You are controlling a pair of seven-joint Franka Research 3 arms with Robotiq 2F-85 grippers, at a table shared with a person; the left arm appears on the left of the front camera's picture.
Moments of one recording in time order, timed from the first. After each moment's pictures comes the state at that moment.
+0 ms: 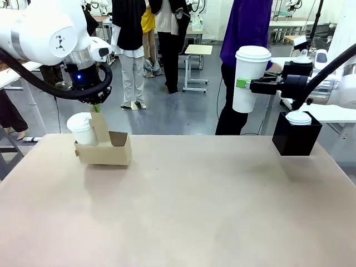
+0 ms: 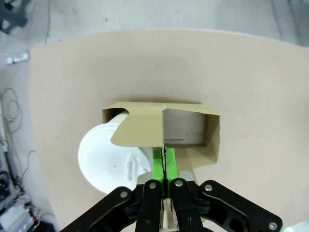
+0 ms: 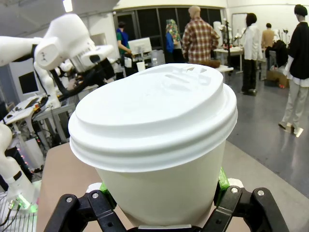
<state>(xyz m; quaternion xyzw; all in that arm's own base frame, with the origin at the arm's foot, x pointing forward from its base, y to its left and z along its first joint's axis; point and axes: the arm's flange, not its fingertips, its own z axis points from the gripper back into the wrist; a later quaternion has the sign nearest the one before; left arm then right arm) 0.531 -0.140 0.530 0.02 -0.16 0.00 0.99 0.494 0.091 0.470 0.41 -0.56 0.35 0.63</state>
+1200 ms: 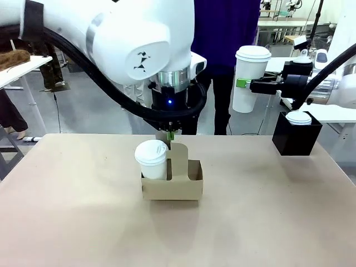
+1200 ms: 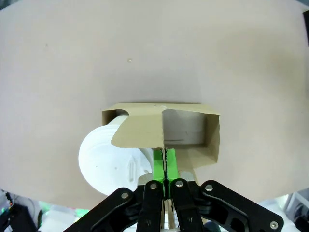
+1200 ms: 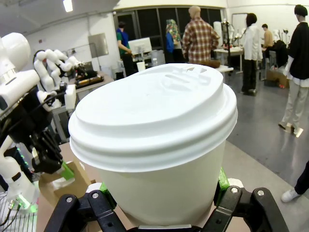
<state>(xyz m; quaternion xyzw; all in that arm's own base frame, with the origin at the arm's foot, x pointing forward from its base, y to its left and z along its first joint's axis) 0.374 -0.387 0.519 0.00 -0.15 0.02 0.99 0.494 0.091 0.471 0.41 -0.56 0.35 0.63</state>
